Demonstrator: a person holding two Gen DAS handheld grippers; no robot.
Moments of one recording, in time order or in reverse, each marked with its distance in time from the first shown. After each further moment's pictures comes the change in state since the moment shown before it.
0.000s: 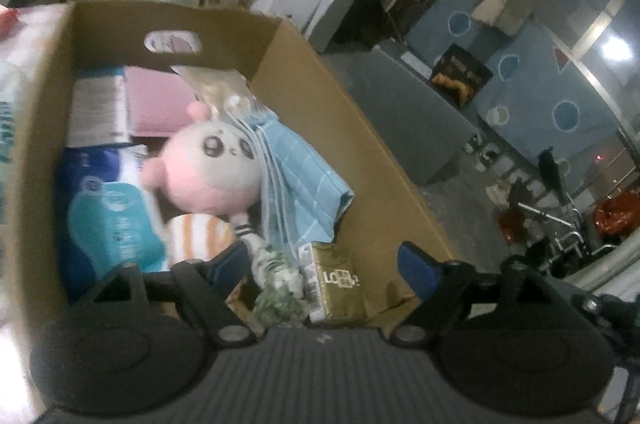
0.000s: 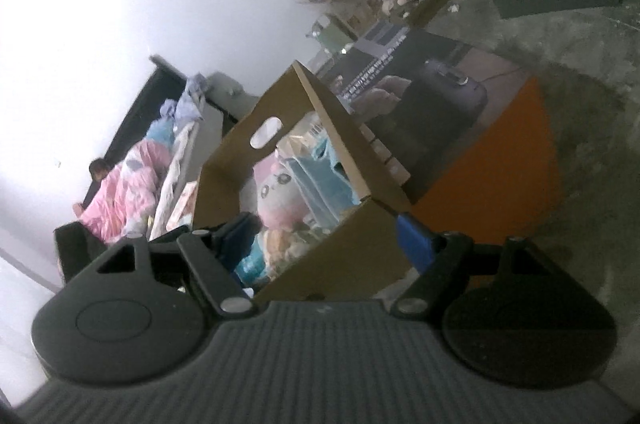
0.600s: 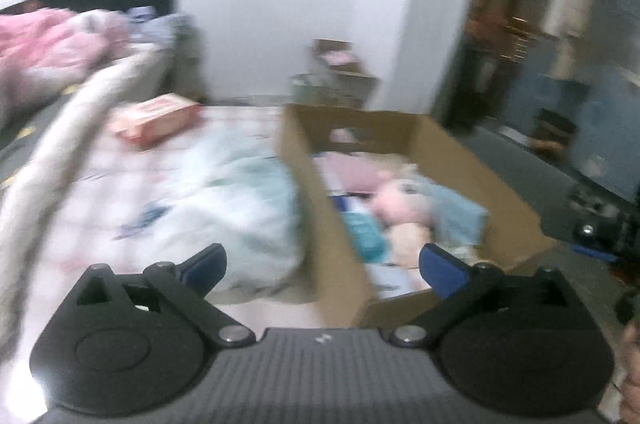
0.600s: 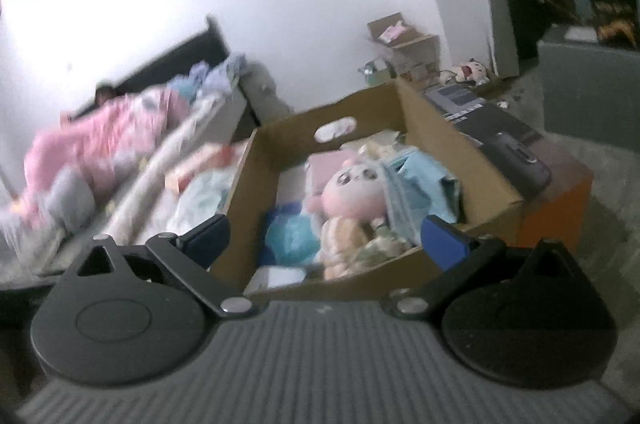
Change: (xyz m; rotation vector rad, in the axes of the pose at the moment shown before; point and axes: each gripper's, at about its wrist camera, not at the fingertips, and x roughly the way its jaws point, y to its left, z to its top) left arm -0.176 0.048 -0.089 0.050 -0.315 0.413; right arm 0.025 0.146 -0.092 -0.493 -0.064 -0.054
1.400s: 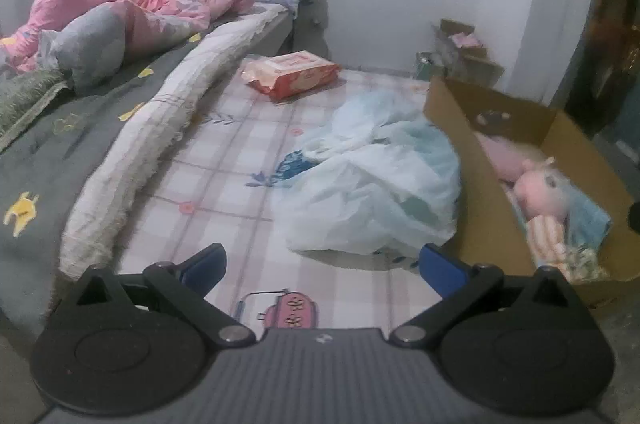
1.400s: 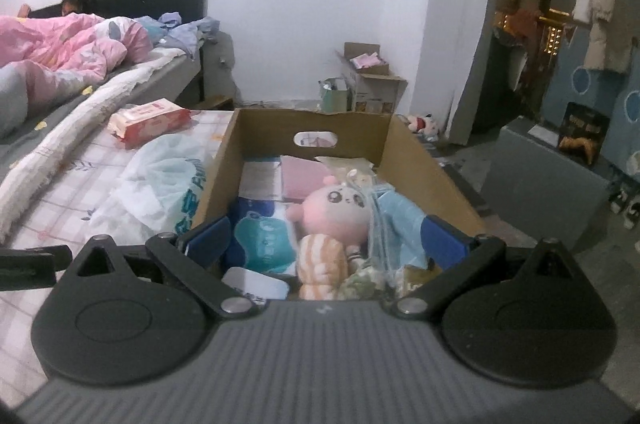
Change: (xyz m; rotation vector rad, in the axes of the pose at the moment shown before) left arm 0.006 0.060 -0.011 -0.140 0.102 0.315; right arm 0.016 0.094 -0.003 -0.291 -0.046 -0.254
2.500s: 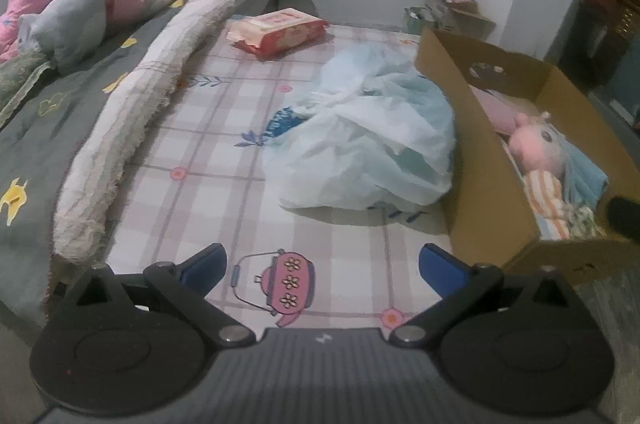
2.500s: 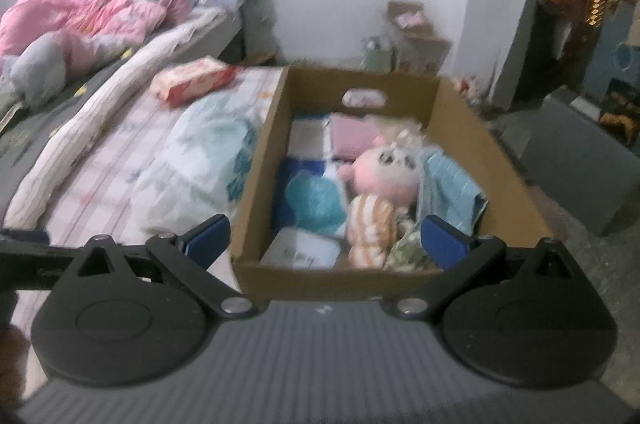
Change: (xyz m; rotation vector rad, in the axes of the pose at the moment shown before) left arm 0.006 -0.007 -0.004 0.042 0.134 -0.039; right arm 0.006 0.013 0.006 -0.049 0.203 0.156
